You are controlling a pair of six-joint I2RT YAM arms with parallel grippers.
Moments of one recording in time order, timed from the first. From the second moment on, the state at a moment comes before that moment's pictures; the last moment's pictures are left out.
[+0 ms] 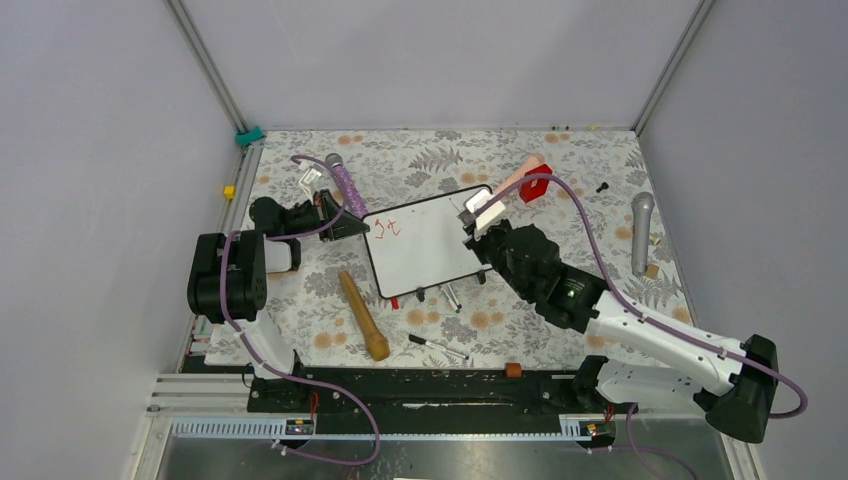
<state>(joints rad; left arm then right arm) 0.09 1.78 0.68 1.42 1.47 -0.97 0.98 1.05 0.87 -0.04 0.43 -0.22</state>
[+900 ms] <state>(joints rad) 0.09 1.76 0.64 1.42 1.44 -0.96 0.93 0.89 0.76 -0.05 0.19 -0.13</state>
